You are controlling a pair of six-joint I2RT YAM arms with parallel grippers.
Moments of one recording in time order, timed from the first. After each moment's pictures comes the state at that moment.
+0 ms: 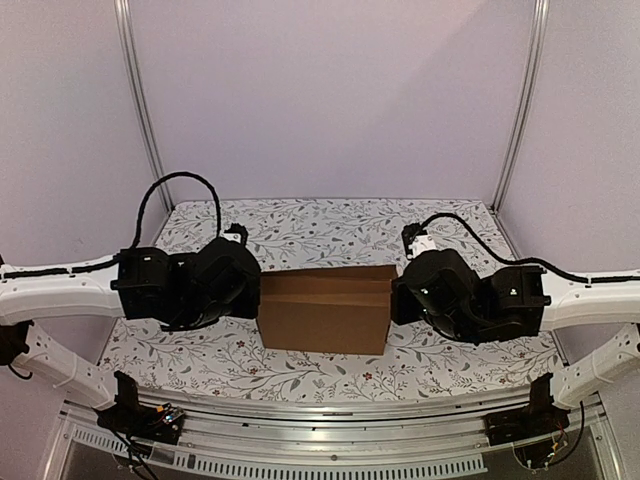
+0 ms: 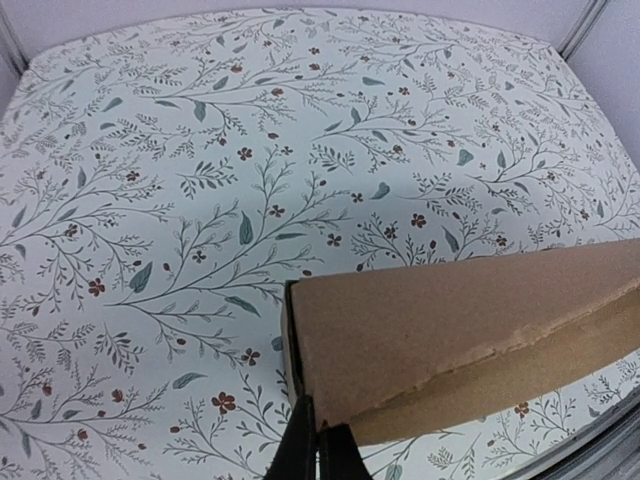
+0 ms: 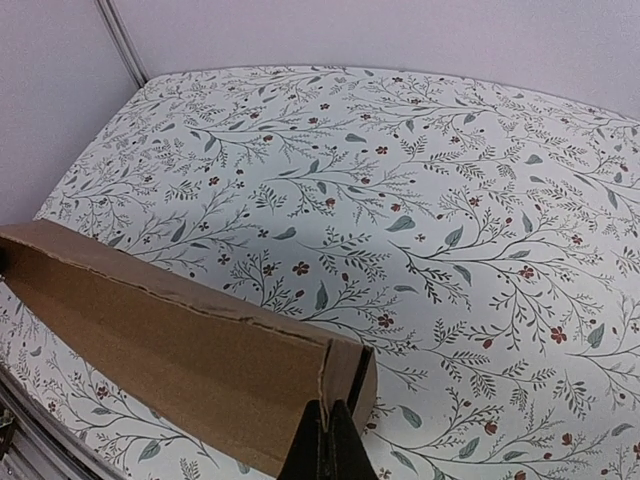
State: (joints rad) left arm -1.17 1.27 1.03 -0.70 -0.63 -0.85; right arm 1.25 1.28 0.98 -0.42 0.68 0.71
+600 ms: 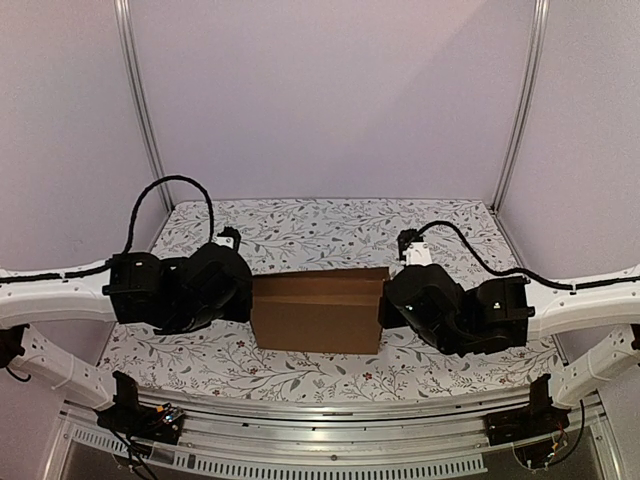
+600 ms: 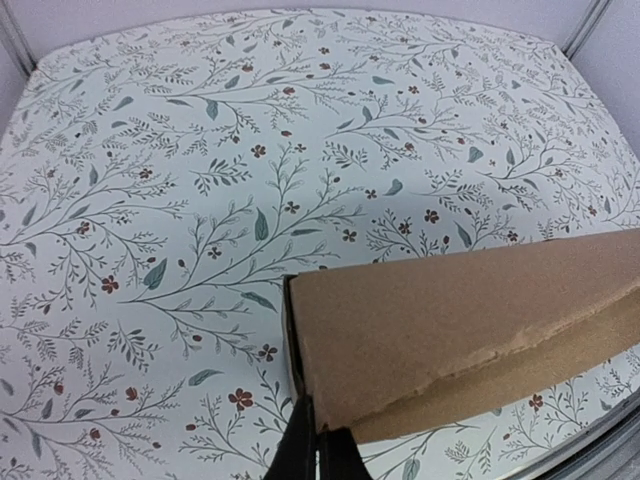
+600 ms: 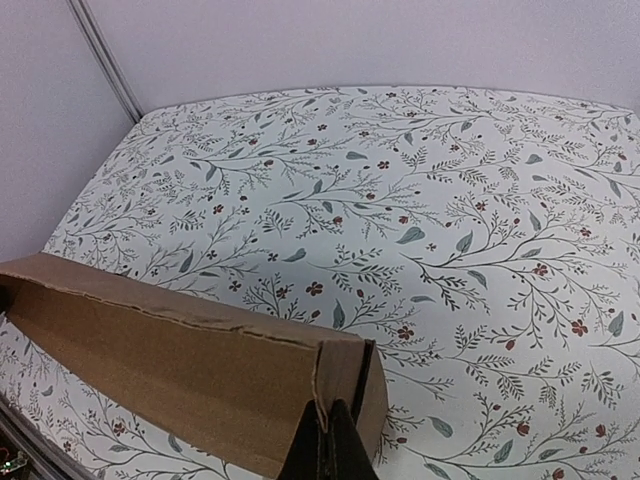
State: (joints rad) left arm -1.18 1.22 0.98 -0.70 -0.64 -0.84; right arm 1.30 1.34 0.97 -0.34 0.79 0.81
